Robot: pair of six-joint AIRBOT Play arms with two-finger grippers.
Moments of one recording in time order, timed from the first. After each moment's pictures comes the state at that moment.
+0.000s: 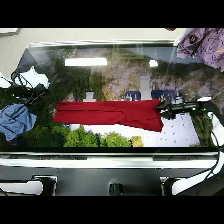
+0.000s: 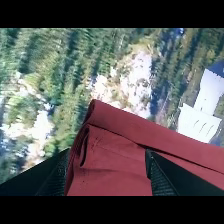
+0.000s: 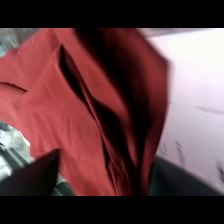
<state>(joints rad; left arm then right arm) 0.25 -1.57 1.40 1.15 -1.06 -1.61 -0.35 -1.84 1.26 -0.67 1.32 1.15</state>
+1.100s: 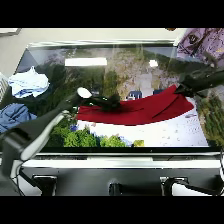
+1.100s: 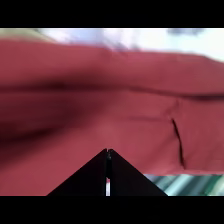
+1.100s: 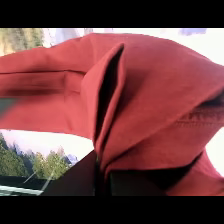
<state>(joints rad) -0.54 -1.91 1.55 0.55 -0.79 -1.62 -0.23 -1.43 1.69 -1.12 1.61 1.65</state>
